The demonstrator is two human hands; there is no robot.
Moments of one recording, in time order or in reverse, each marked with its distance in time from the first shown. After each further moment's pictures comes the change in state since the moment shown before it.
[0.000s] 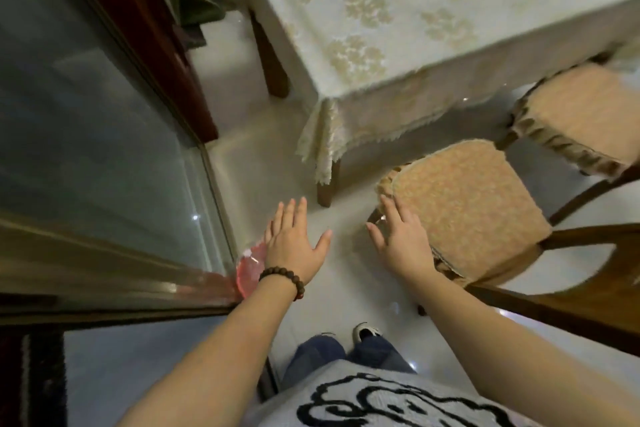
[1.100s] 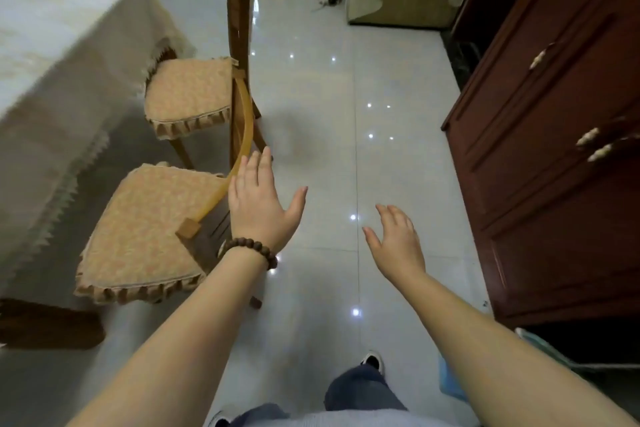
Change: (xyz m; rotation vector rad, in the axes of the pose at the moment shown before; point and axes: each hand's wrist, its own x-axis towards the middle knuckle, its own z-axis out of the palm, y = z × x) left_hand -0.256 0.465 0.159 -0.056 -0.091 1.045; right_hand -0.426 0.374 -0.135 0.194 0.582 0.996
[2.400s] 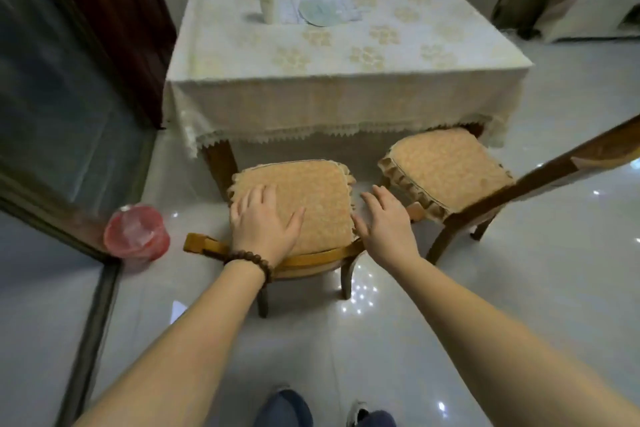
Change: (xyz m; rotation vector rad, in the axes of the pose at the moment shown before) left_hand 0.150 -0.037 0.018 0.296 0.421 -1.207; right_hand 0.350 -0.272 0.051 -0.153 -0.554 -1.392
